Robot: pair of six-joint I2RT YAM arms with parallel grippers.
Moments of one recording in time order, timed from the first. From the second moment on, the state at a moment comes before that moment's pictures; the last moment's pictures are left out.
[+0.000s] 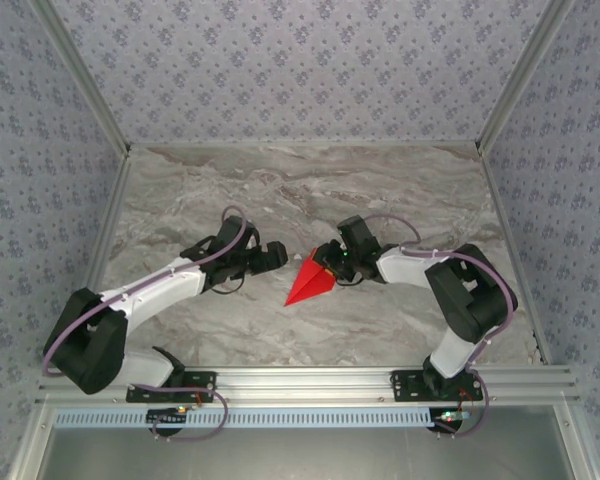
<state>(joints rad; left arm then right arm) -0.63 1.36 0.77 -0.30 0.07 -0.80 0.59 1.68 0.78 0.06 -0.28 1.10</state>
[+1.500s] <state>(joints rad) -0.59 1.39 0.63 0.52 0.69 -1.24 0.43 1.50 0.75 0.58 -0.86 1.30</state>
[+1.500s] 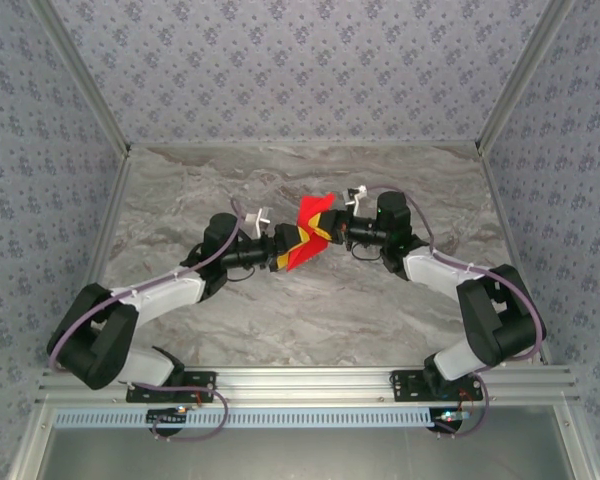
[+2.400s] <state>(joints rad) -0.63 1.34 0.98 -0.34 0.22 -0.80 0.34 1.28 0.81 -0.12 -0.65 0.90</state>
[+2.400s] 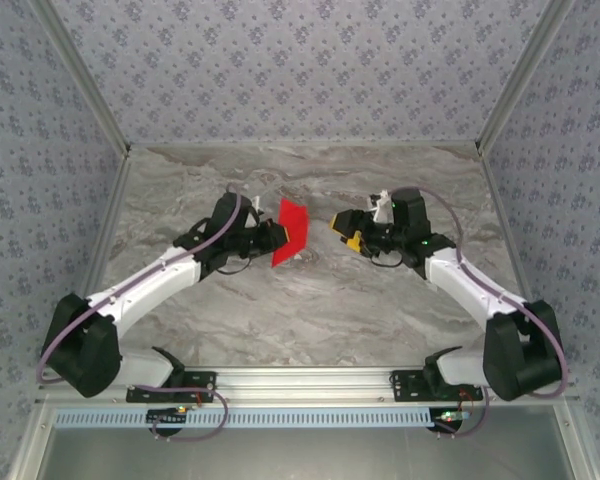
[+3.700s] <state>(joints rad) -0.67 1.49 1.14 -0.59 -0.02 -0.70 0.58 1.21 0.73 -0.38 -0.12 0.72</state>
